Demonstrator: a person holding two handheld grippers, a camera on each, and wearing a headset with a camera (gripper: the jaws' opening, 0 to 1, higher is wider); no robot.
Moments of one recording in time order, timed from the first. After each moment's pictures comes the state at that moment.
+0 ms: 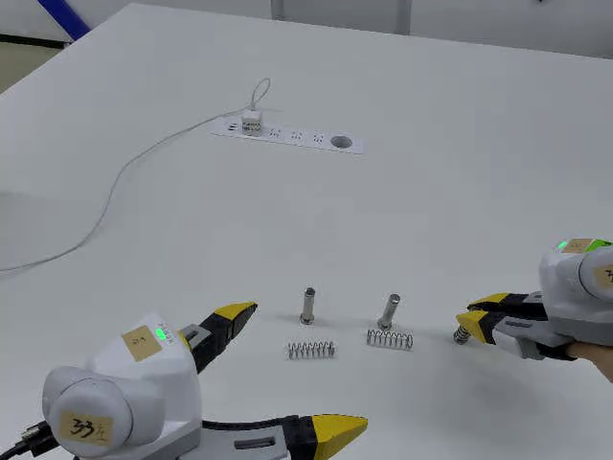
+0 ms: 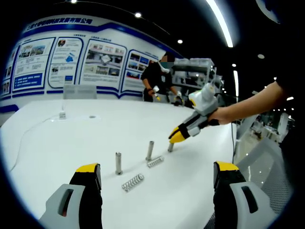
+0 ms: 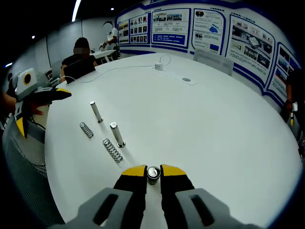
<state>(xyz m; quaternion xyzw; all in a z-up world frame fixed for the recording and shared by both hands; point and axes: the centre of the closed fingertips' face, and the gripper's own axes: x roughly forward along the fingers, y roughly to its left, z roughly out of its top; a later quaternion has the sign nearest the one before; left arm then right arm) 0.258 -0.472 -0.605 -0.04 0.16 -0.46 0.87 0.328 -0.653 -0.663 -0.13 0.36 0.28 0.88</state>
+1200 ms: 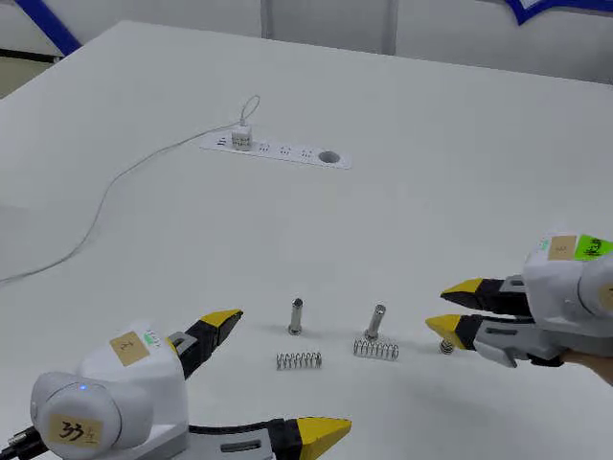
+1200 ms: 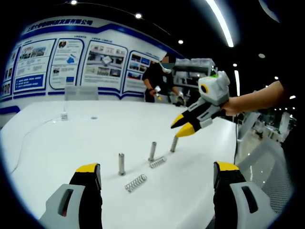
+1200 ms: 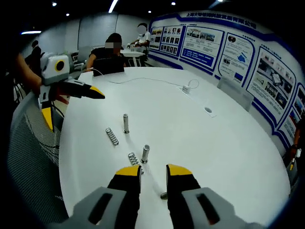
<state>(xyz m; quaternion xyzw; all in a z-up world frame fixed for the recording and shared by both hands) 0.261 -0.467 -0.605 -0.04 0.16 -0.45 0.88 0.309 -0.601 -0.619 -0.23 0.28 0.39 0.85</state>
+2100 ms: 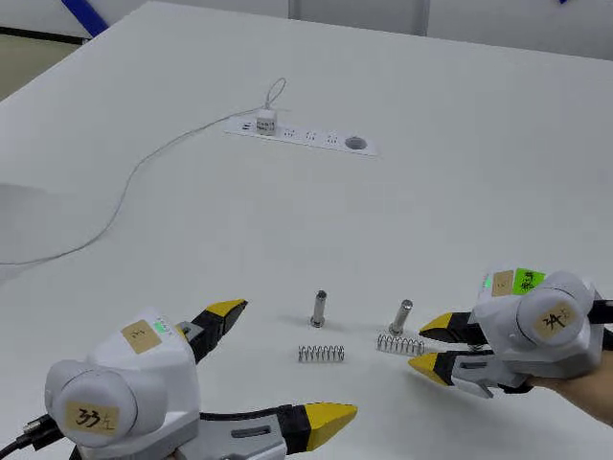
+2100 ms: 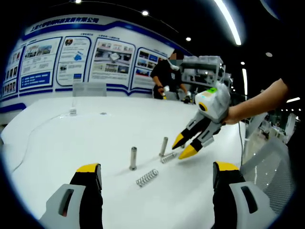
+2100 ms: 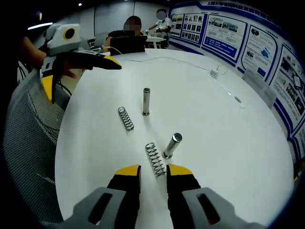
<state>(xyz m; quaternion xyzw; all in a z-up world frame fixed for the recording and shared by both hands) 0.273 -0.452 -0.616 -0.03 0.17 -0.41 0.89 0.305 -0.574 -0.686 -0.25 0.34 0.44 0.79</state>
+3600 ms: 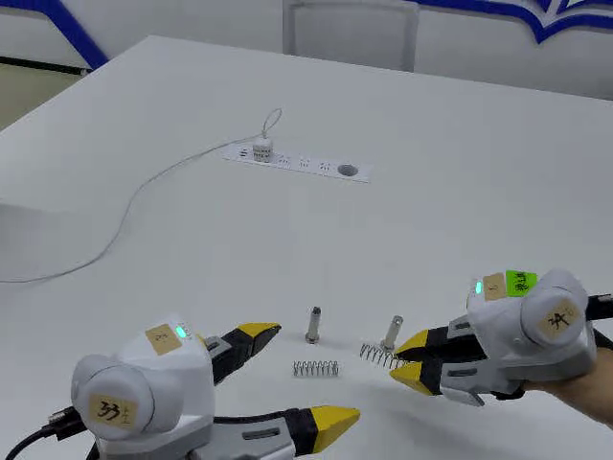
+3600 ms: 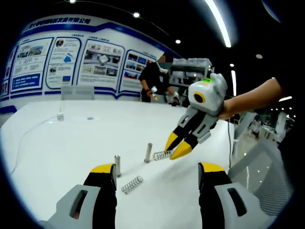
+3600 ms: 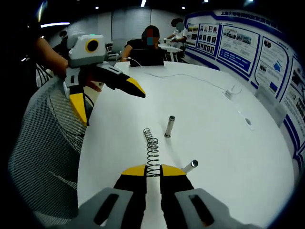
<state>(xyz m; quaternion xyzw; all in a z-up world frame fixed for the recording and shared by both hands) 0.257 -0.474 -0.596 -0.04 0.15 -0.47 0.87 0.270 -0.544 -0.632 -0.26 0.29 0.52 0.76</state>
